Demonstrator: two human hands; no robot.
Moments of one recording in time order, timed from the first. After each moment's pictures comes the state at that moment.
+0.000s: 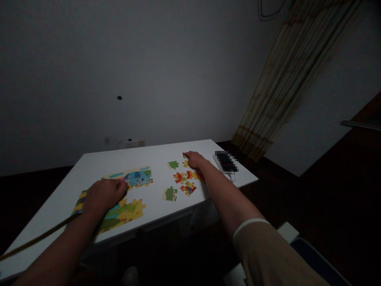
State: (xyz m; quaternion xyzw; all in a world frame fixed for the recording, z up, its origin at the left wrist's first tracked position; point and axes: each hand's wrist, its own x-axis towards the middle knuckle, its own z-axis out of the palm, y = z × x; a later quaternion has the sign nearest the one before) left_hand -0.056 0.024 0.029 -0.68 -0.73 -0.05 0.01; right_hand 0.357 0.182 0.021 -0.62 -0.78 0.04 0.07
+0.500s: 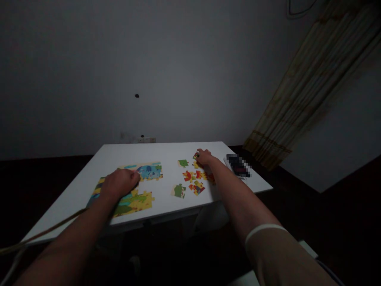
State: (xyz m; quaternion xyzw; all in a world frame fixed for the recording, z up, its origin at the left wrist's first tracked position) left_hand -0.050 0.020 0.033 -0.66 -0.75 -0.05 -0.02; right_hand 0.353 0.209 0.014 -0.68 -0.72 0.06 0.08
